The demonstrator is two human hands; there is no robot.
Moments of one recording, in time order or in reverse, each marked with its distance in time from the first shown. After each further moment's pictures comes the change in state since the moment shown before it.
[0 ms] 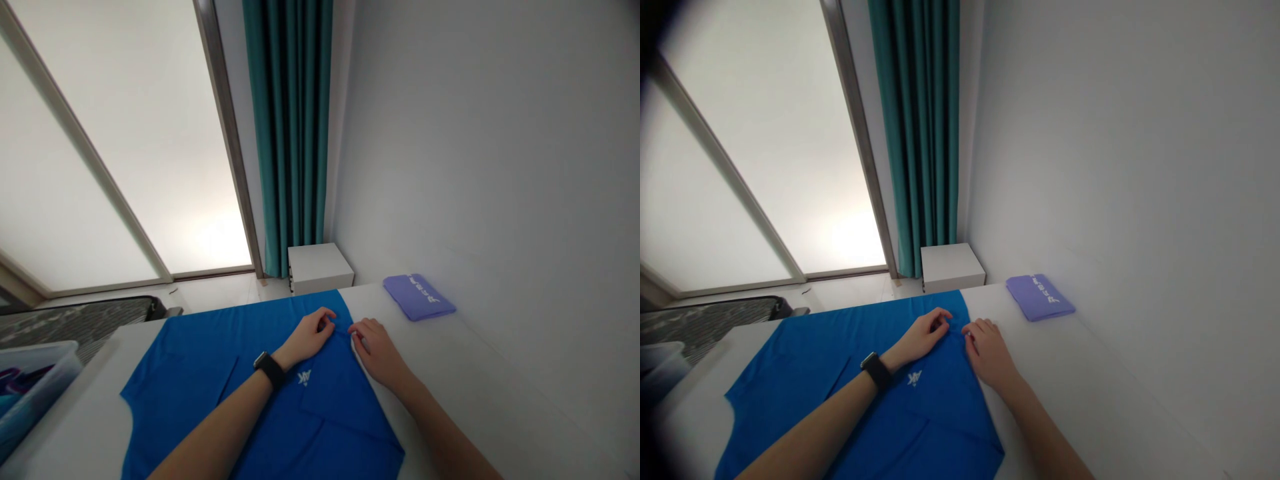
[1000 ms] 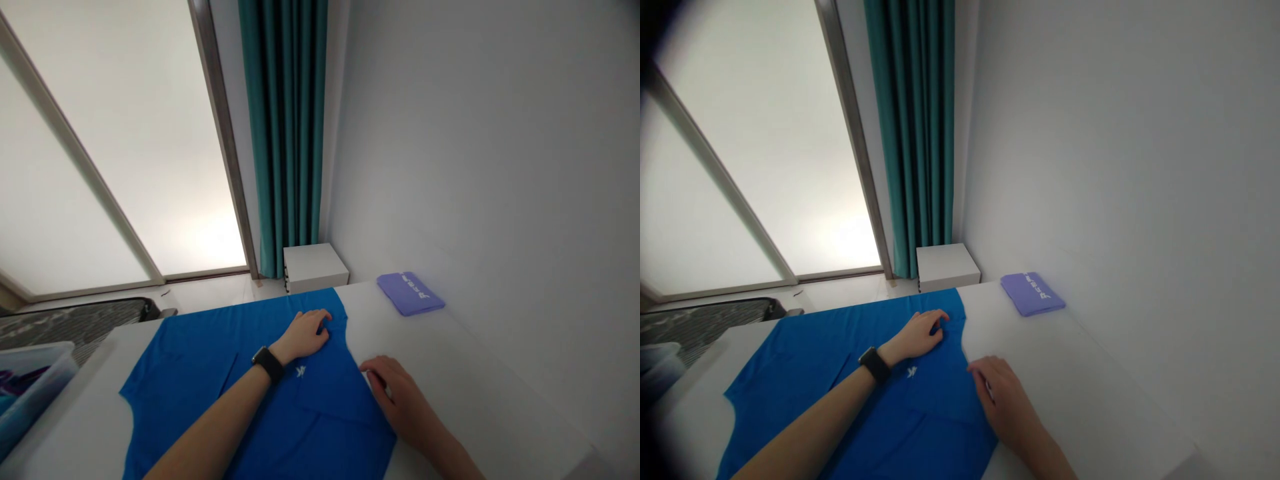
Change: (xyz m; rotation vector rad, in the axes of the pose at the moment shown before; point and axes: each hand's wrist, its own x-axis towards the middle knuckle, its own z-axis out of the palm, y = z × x) left_hand -0.004 0.011 -0.009 0.525 -0.155 0.035; right_hand -0.077 -0.028 -0.024 0.161 -0.029 0.023
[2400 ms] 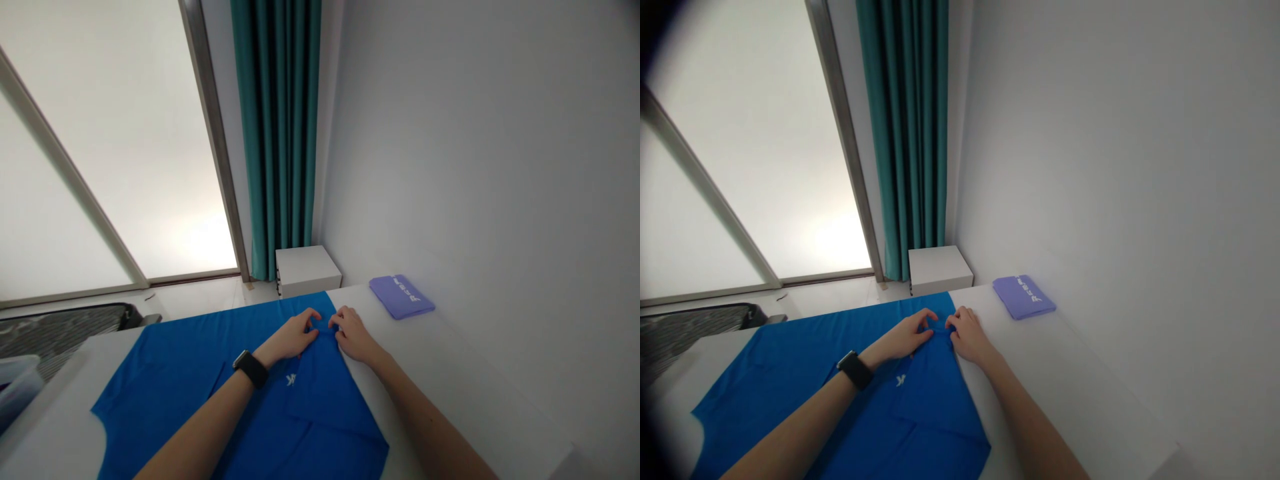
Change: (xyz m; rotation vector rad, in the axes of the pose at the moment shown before) left_hand 0.001 -0.005 -0.013 -0.431 -0.102 -0.129; right_hand 0.110 0.063 0.037 -0.213 -0.100 0.010
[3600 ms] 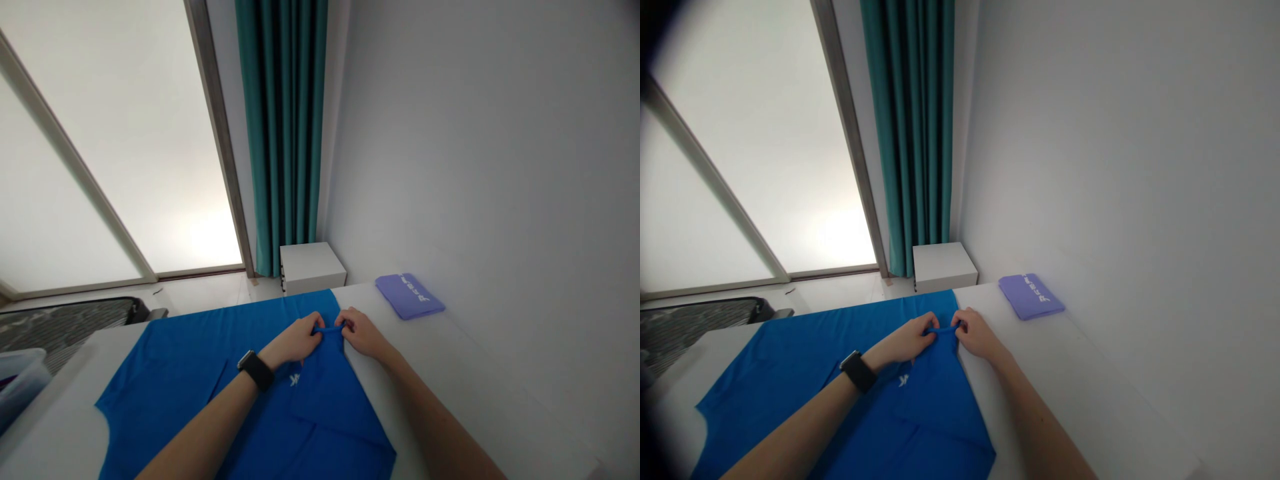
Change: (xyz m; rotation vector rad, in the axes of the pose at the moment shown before) left_hand -0.001 0.005 0.005 0.000 -0.108 -0.112; right_hand 0.008 0.004 -0.009 0.266 -0.010 -0.015
